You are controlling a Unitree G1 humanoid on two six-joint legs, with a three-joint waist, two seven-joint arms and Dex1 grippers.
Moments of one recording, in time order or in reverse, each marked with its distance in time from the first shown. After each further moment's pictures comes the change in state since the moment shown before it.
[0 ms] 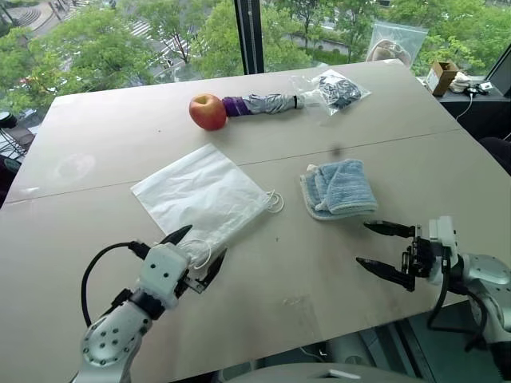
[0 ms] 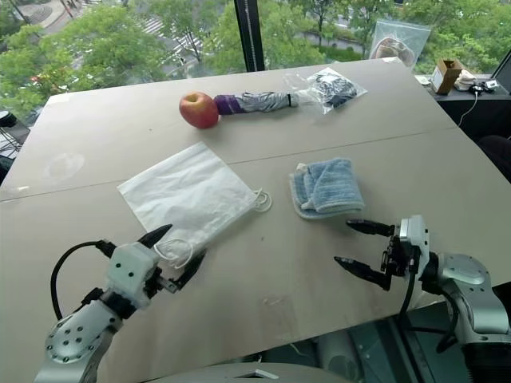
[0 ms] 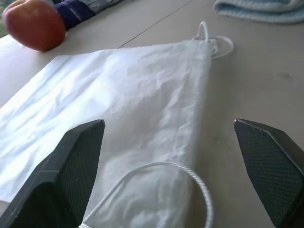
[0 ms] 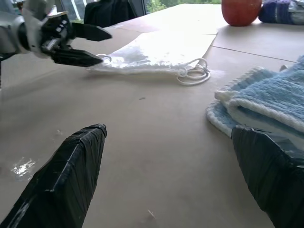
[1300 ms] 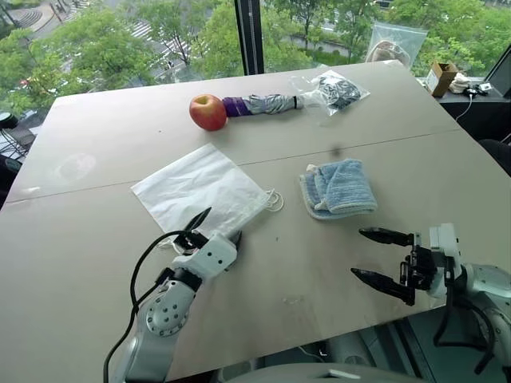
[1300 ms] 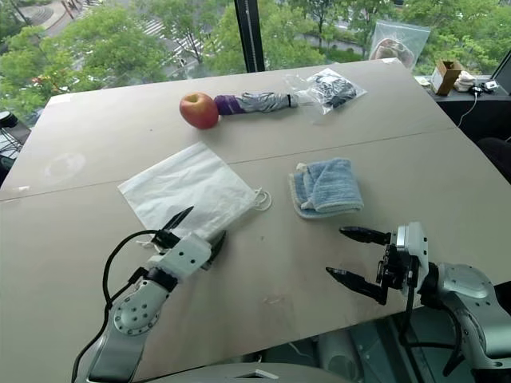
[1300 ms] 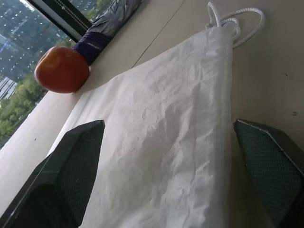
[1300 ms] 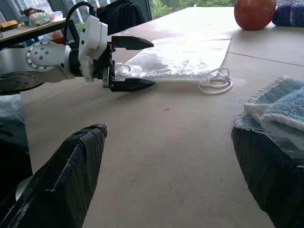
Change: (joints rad) left arm -0.163 -0.075 -0.204 0.140 0.436 -0.094 0.256; right arm 0.123 -0.035 -0.010 -0.217 0.066 0.105 -0.098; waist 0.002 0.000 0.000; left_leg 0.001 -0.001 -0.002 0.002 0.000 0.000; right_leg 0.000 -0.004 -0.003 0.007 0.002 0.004
